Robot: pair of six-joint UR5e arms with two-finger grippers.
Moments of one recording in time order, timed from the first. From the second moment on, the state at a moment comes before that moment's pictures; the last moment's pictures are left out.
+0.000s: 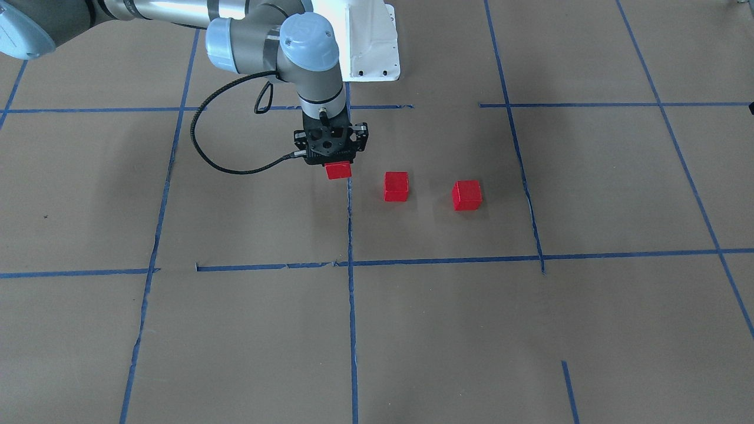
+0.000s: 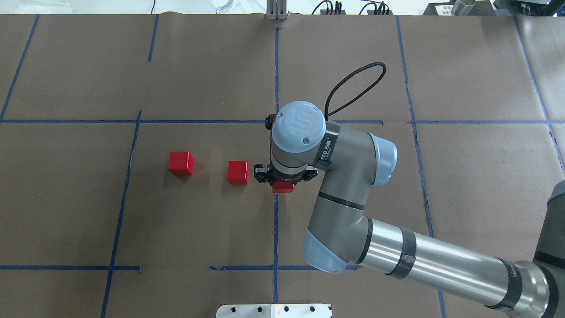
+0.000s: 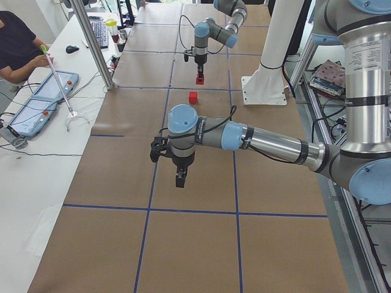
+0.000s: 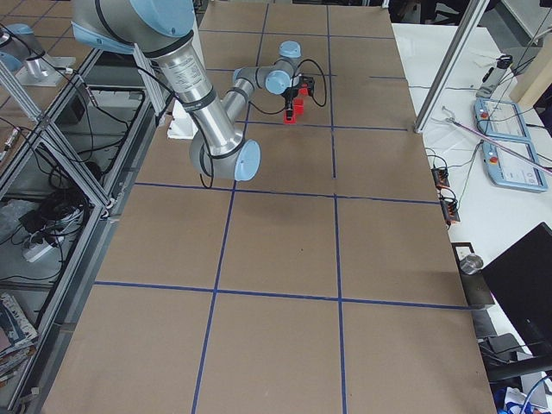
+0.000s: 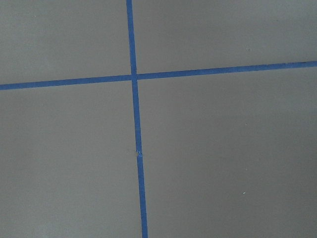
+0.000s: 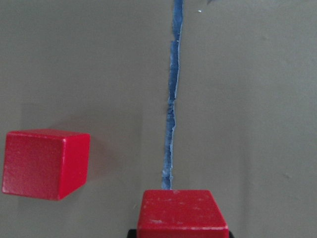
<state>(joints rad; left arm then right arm) -1.51 -1.43 -1.95 -1.47 -2.34 -0.07 0.45 -0.79 1.57 -1.56 1.89 1.24</state>
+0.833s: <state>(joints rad) -1.51 -1.43 -1.96 -1.47 -2.34 -0.07 0.43 -0.76 1.52 -1.55 1.88 1.32</state>
